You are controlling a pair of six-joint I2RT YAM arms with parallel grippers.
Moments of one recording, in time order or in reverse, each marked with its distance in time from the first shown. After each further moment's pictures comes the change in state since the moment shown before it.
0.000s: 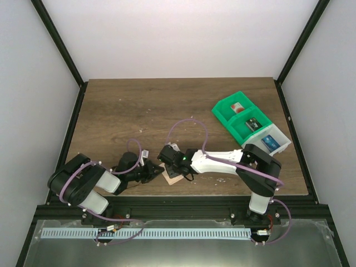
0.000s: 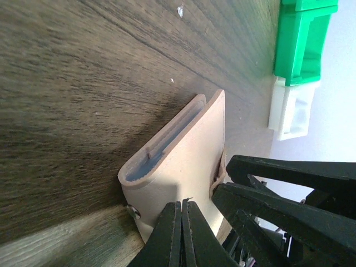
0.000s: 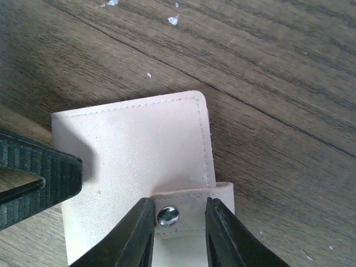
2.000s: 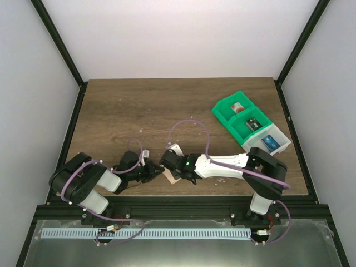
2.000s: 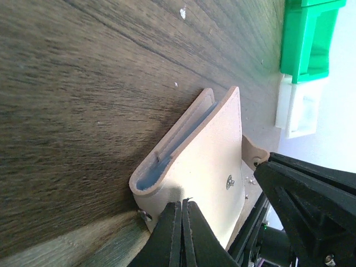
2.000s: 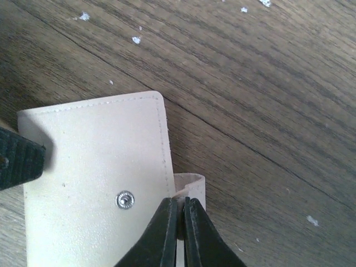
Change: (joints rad) left arm -0.002 0.016 0.016 -0.025 -0.006 0.042; right arm 0.050 -0.055 -0.061 0.021 0.197 -0.101
